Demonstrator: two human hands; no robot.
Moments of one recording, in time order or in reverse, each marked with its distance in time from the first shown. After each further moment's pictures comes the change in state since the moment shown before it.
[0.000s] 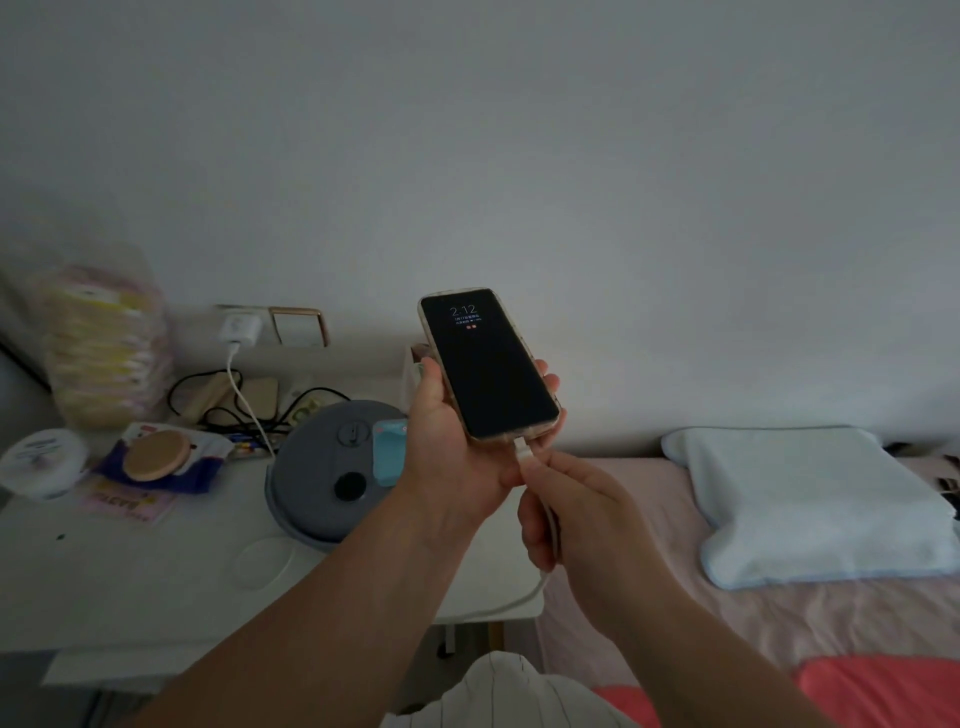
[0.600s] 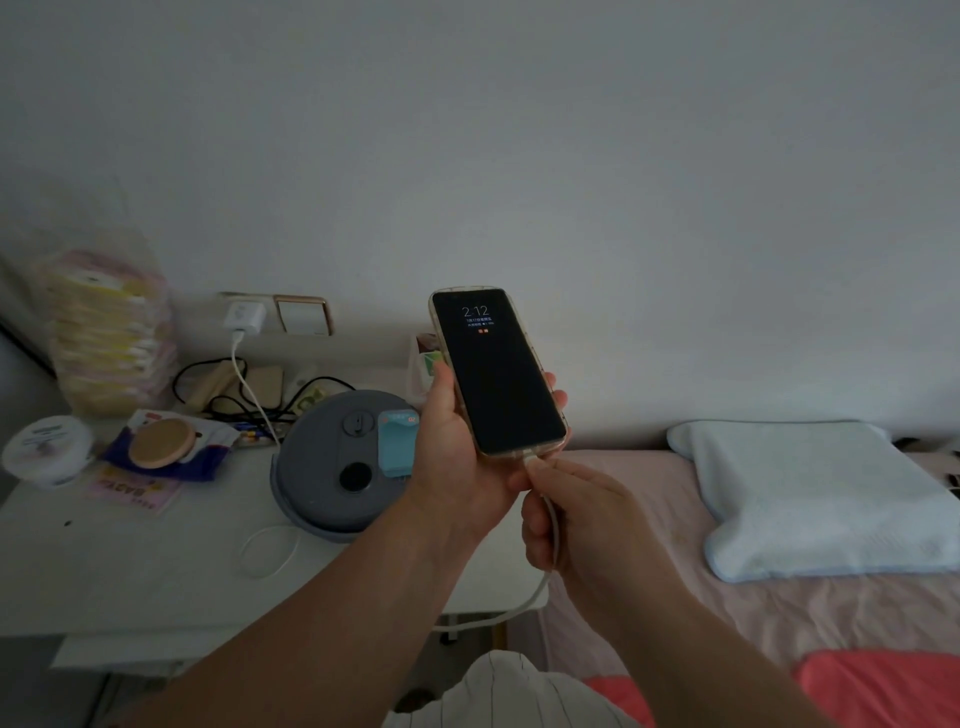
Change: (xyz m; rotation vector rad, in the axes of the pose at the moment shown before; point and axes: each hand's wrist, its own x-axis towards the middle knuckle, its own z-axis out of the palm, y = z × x) left_hand -0.001 -0.007 -0.012 0.072 0.062 0.022; right_hand 0.013 0.012 0.004 0.153 0.010 0.169
